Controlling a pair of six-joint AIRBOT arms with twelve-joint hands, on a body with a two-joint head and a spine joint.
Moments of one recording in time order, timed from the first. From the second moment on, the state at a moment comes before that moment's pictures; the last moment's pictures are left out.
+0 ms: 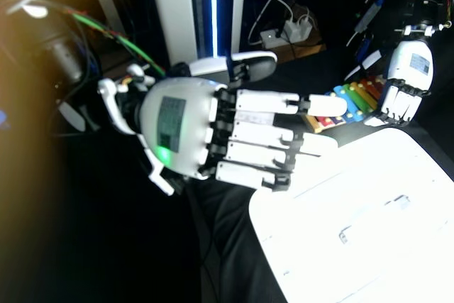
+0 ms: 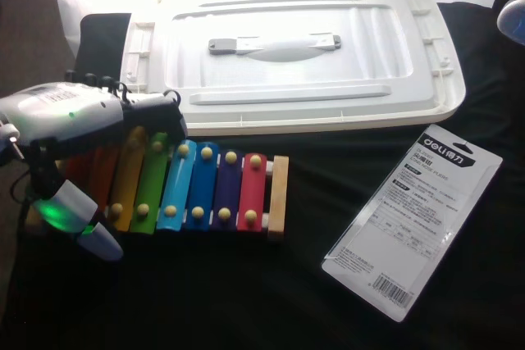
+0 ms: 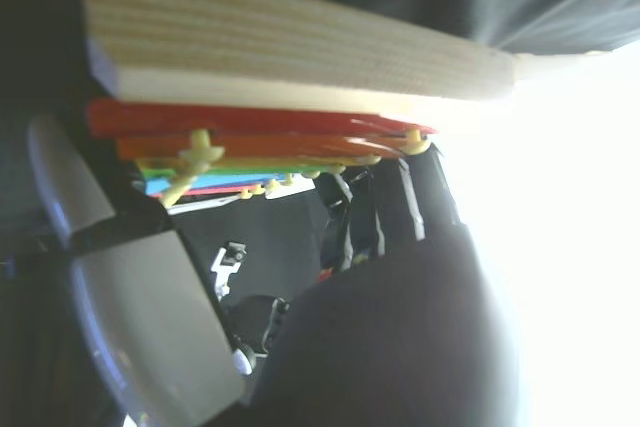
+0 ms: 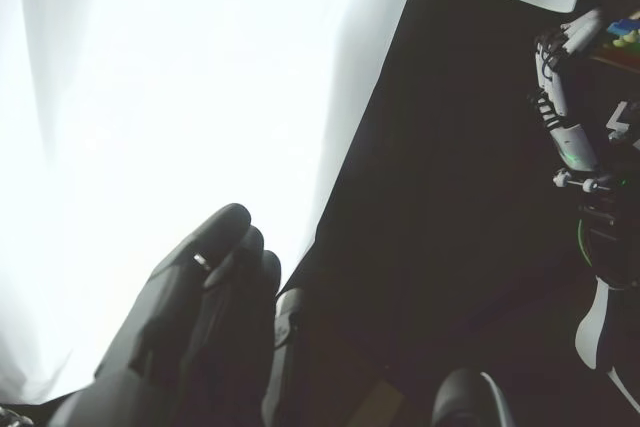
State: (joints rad) left arm 0.84 -0.92 1.14 0.20 -0.53 0.80; right arm -0.97 -1.01 1.33 0.08 1.37 -0.12
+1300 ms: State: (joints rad) left arm 0.85 -0.89 1.16 0.02 -0.77 0.76; right arm -0.97 -1.01 1.33 0.08 1.37 -0.12
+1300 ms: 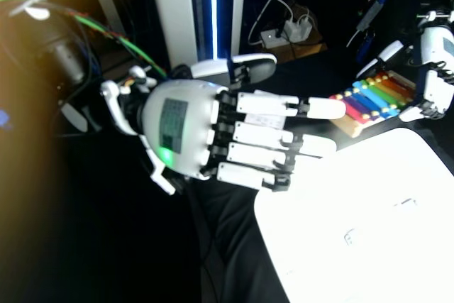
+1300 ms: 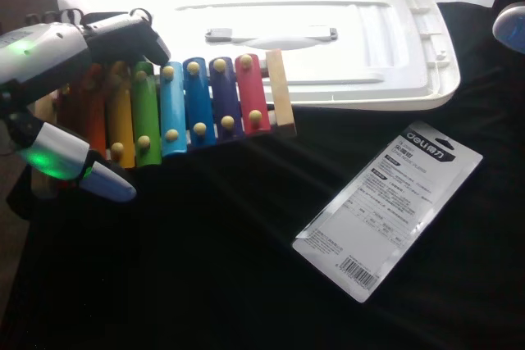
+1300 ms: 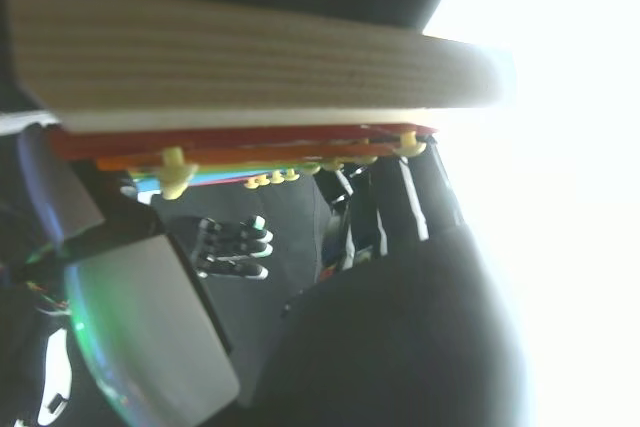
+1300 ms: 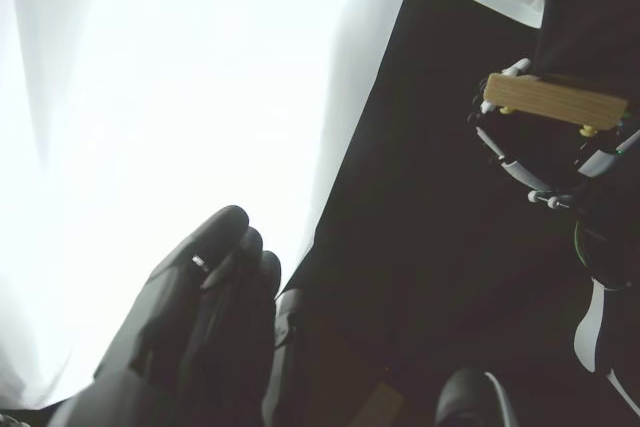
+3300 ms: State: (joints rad) left arm 0.89 -0.88 1.13 0.47 -0.55 0.46; right arm -0.97 -1.01 1.33 0.08 1.37 -0.12
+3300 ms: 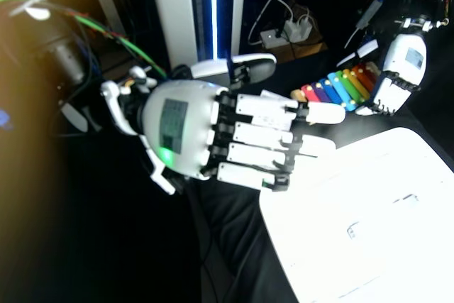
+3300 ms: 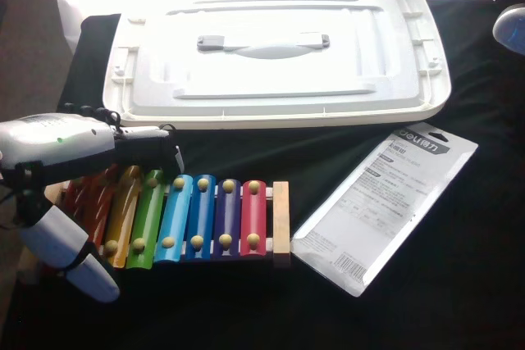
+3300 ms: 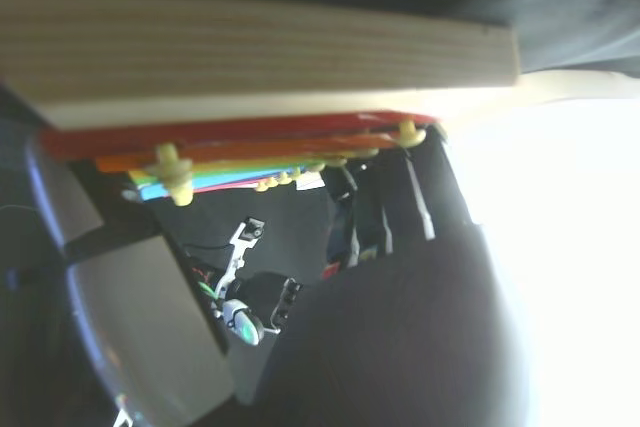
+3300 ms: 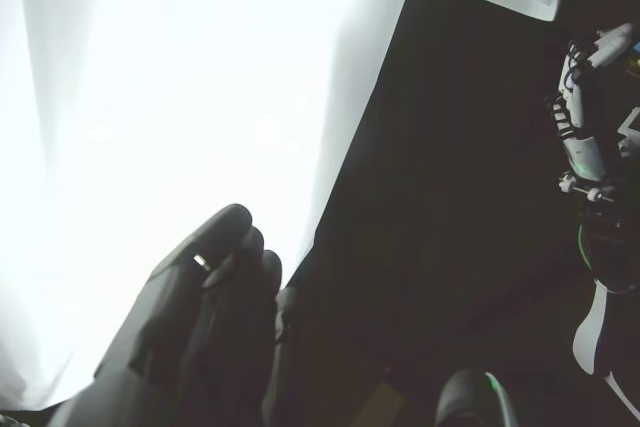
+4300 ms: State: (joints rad) left arm 0.88 -0.83 1.10 0.46 -0.59 0.49; right arm -0.97 -1.01 1.33 0.08 1.37 -0.12
